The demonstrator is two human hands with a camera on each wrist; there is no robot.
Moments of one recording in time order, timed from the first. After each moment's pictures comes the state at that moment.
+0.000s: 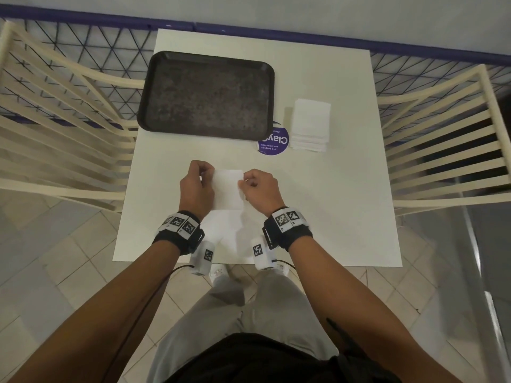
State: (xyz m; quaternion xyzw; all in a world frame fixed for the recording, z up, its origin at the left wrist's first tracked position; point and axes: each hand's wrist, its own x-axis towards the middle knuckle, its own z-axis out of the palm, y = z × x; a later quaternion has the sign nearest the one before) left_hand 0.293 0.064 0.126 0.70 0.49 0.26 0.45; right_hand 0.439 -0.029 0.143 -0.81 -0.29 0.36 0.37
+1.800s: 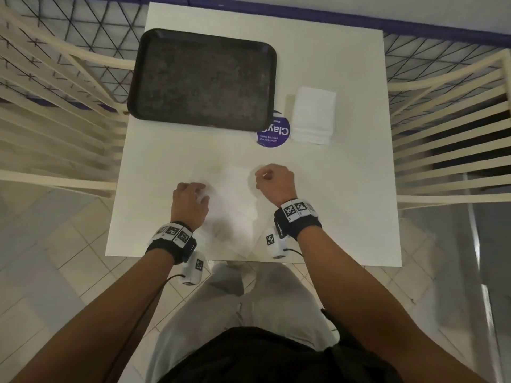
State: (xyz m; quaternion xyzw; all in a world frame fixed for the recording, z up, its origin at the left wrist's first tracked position) left_hand 0.264 0.057 0.068 0.74 0.55 0.03 0.37; right_hand 0.490 -0.036 0.092 -0.84 -0.28 0.34 0.31
